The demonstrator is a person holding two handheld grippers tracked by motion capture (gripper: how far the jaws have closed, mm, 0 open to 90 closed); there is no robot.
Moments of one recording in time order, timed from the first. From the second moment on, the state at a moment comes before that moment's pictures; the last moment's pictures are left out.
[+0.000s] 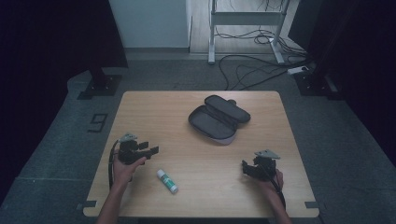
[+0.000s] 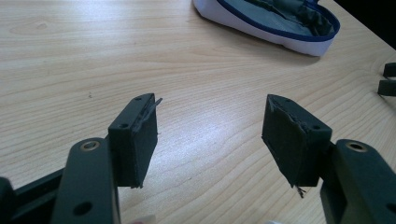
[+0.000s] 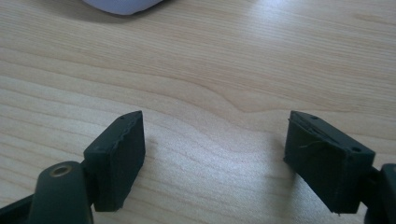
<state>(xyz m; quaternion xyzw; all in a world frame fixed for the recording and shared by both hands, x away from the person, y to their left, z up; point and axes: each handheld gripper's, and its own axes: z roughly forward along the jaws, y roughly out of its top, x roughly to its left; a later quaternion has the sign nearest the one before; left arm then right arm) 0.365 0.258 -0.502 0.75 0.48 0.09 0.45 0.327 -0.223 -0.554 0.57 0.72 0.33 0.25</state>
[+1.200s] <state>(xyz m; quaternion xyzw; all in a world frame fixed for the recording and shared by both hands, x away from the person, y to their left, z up) 0.414 0.223 -0.481 0.77 0.47 0.10 0.43 0.349 -0.202 -0.521 0.54 0.71 0.38 0.24</state>
